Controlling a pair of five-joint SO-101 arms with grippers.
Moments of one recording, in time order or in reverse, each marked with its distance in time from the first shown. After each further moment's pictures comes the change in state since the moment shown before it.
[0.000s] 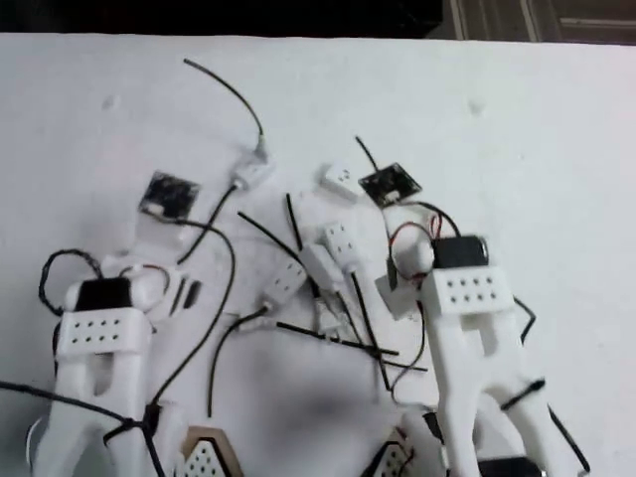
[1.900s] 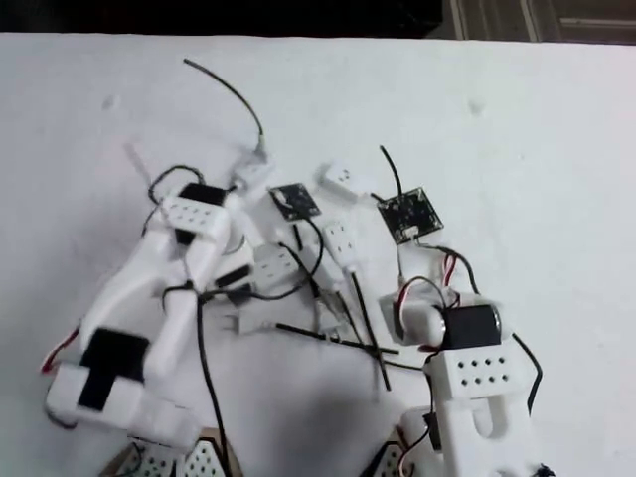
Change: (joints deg) left arm 18.7 46.4 -34.6 15.2 -22.9; right arm -1.1 -23.6 15.3 -4.3 -5.1
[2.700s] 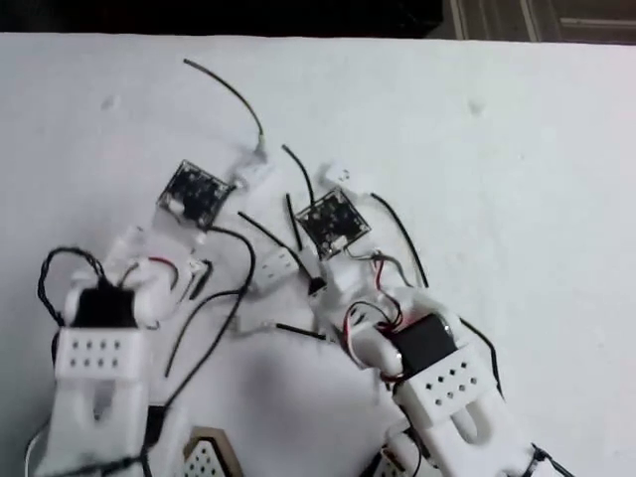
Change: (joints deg) left arm -12.6 -55.3 29.5 -11.7 17.7; right arm -22.8 0.0 -2.7 -12.3 -9.0
